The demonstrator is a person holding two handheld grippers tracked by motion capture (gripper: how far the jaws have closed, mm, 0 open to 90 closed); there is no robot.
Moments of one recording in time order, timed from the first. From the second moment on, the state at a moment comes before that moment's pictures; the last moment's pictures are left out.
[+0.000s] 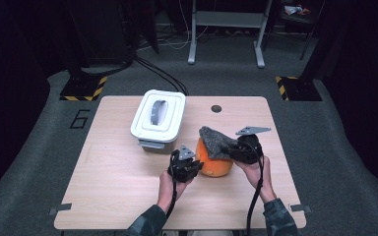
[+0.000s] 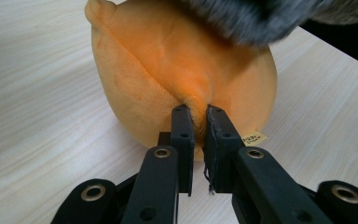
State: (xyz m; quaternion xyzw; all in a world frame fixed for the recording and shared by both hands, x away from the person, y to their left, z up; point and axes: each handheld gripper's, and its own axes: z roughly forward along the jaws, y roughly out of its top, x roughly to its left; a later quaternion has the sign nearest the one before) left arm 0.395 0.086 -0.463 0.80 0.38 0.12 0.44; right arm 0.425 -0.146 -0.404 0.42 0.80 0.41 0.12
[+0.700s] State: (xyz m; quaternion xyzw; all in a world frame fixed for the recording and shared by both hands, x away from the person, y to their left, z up) left arm 0.404 0.083 -0.473 0.80 0.39 0.12 0.44; right arm 0.430 -0.140 -0.422 0.41 0.81 0.39 0.11
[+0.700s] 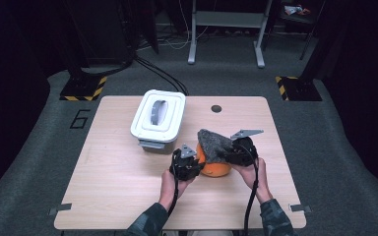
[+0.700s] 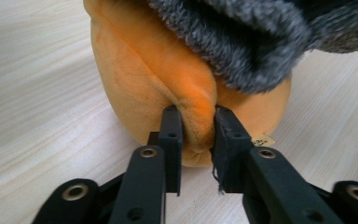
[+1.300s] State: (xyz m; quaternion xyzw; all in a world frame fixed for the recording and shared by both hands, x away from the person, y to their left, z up) left arm 0.402 0.079 -0.473 0.81 0.37 0.13 0.44; right arm 0.442 -0.112 -0.419 0.42 0.80 0.41 0.13
